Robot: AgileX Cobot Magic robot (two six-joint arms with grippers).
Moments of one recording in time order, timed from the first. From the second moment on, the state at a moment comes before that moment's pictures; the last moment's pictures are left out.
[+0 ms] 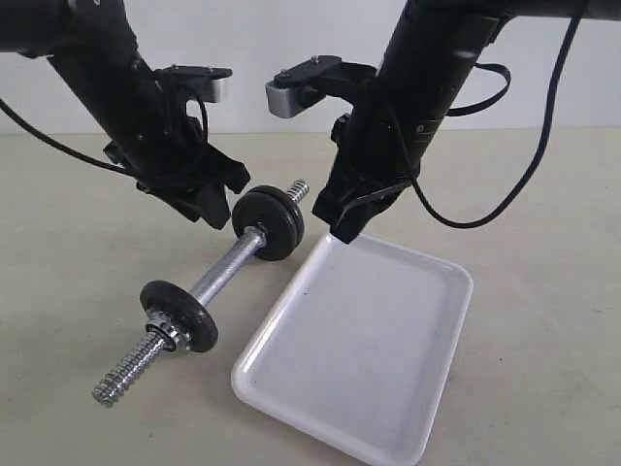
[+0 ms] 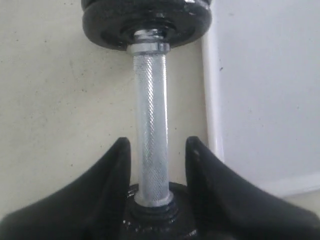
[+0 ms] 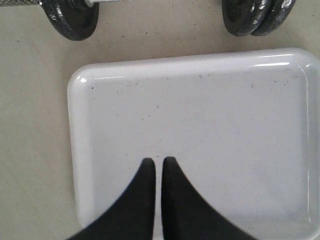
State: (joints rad) left arm -0.37 1.89 -1.47 -0.26 0.99 0.26; right arm 0.53 1.85 -1.54 0.31 1.16 -0.62
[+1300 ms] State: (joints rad) left arm -0.37 0.52 -0.35 -0.29 0.06 0.27; right arm 0.28 1.35 -1.42 0.44 0.69 -0.54
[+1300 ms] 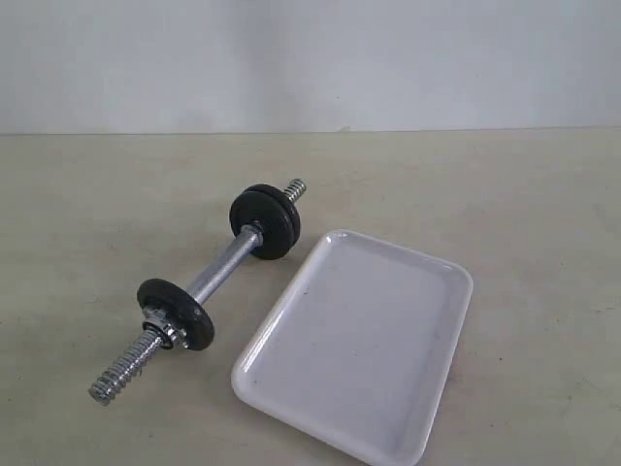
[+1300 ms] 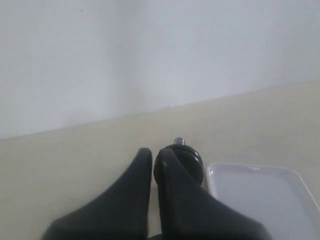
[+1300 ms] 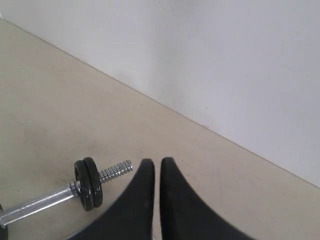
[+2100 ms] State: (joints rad) left arm -0.37 0.28 -0.21 -0.36 0.07 0.30; right arm 0.28 0.13 -0.23 0.35 0.13 -0.57
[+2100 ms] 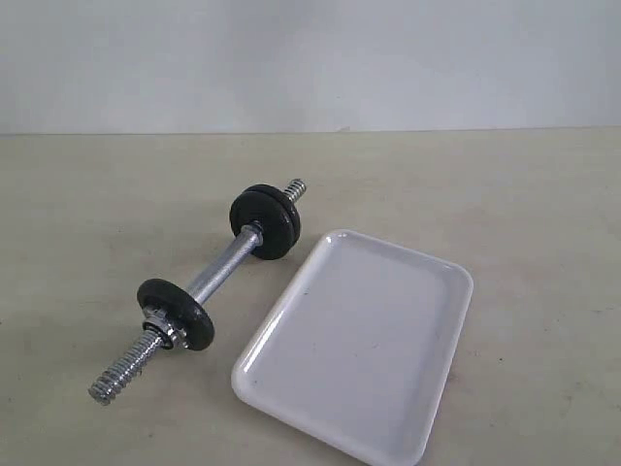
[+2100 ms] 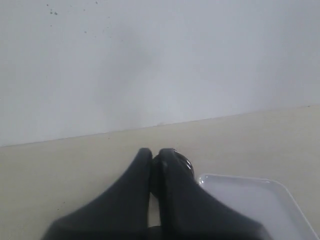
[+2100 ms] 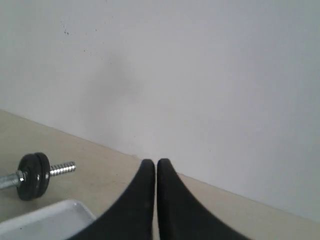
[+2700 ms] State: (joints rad) left arm -0.37 0.28 0.00 -0.37 -0.09 0.31; right arm 0.27 0.16 -0.01 0.56 -0.11 -0.67
